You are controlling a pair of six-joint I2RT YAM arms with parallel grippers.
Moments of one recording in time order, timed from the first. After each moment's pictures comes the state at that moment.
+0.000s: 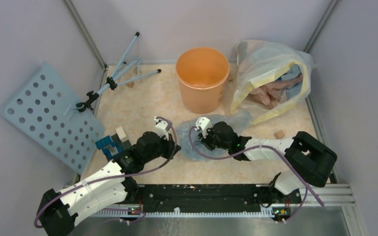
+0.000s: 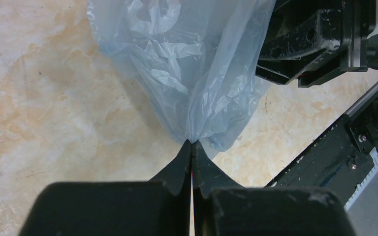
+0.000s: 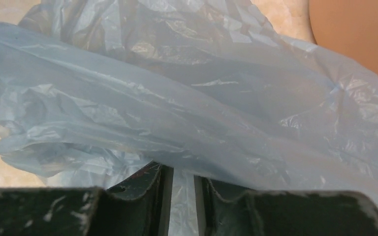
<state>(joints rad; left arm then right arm) -0.78 0.75 0.40 -0.15 0.04 -0.49 0.92 1.48 0.60 0.34 -0.02 -0.12</state>
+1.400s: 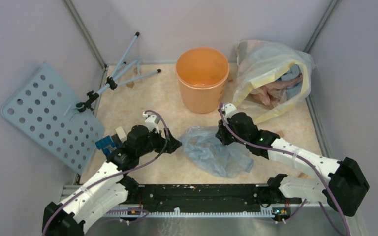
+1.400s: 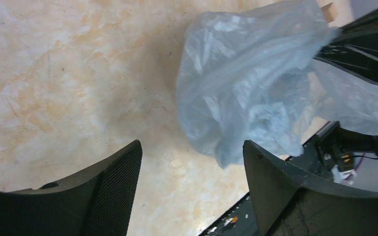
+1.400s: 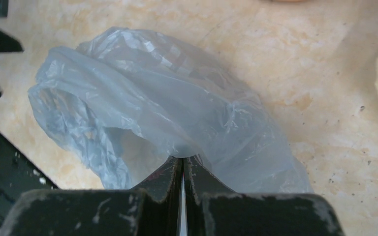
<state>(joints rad) -0.54 0.73 0.42 -0.20 0.23 -0.53 0.80 1.10 0.68 -0.20 0.00 0.27</state>
